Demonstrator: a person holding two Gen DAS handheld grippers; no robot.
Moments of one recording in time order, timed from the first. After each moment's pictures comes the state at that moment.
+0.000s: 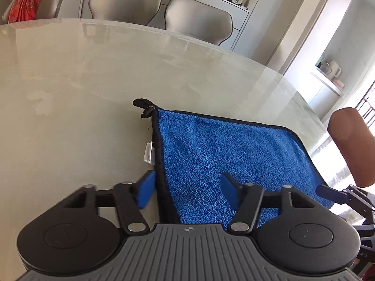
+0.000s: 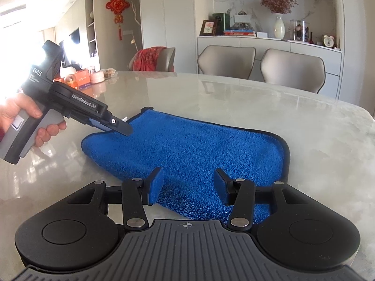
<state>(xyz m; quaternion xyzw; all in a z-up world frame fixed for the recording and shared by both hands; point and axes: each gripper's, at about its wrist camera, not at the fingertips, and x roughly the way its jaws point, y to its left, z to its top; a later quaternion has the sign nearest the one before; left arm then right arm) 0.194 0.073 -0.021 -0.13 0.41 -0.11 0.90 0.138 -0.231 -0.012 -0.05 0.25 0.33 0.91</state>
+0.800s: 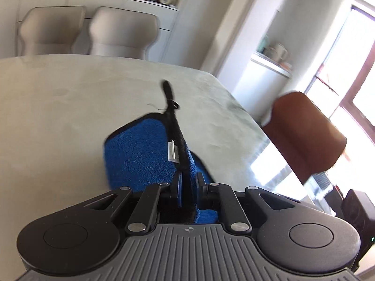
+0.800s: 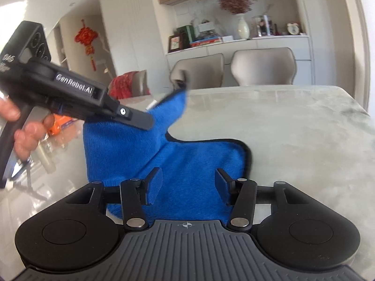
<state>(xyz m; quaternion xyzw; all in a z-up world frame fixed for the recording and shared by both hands) 0.208 -0.091 0.043 -0.08 0.39 -0.26 0.88 0.160 -0.290 -0.004 0.07 0.26 0.26 0.93</state>
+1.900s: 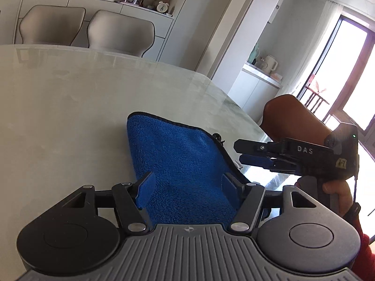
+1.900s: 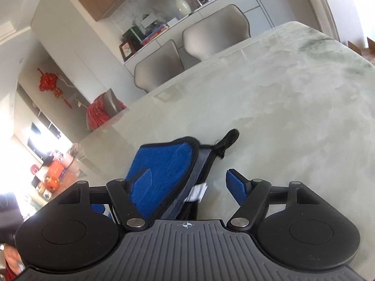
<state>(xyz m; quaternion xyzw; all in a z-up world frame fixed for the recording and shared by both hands) 0.157 -0.042 -0.008 -0.12 0.32 -0.26 0.90 0.233 -0.346 -0.028 0.24 0.35 0.21 0.88</state>
